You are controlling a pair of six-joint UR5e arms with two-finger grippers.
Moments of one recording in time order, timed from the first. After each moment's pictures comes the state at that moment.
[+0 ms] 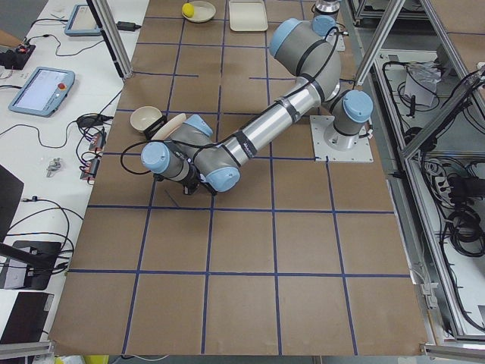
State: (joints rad) left arm -0.90 -2.24 -1.17 -1.67 1.55 0.91; right arm 1.38 -1.51 1.42 -1.38 -1.62 -0.25
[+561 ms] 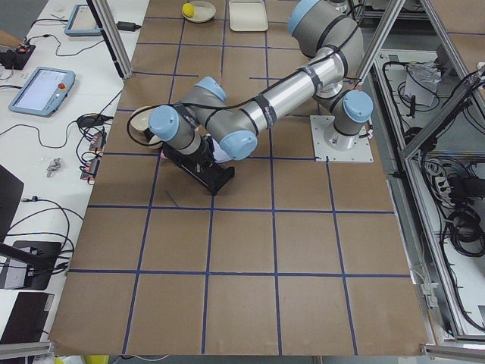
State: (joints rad) left arm -0.93 -2.01 -1.24 -1.84 1.59 0.85; right arm 1.57 -1.50 1.32 -1.31 -1.58 -0.02
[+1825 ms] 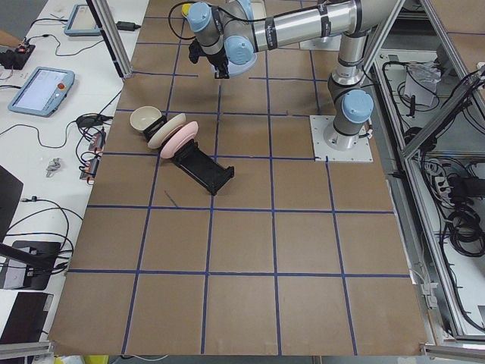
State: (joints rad) left arm -1.51 -1.78 -1.64 -1.53 1.34 0.29; right arm 1.58 -1.46 1.33 -1.32 -1.59 -0.06
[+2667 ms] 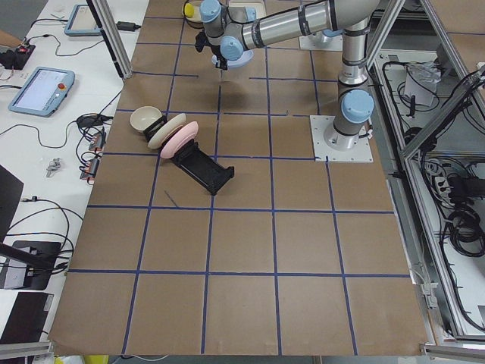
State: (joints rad) left arm -1.74 -1.89 -1.69 -1.22 1.33 0.07; right arm 1.60 -1.37 1.33 -1.40 -1.58 -0.01
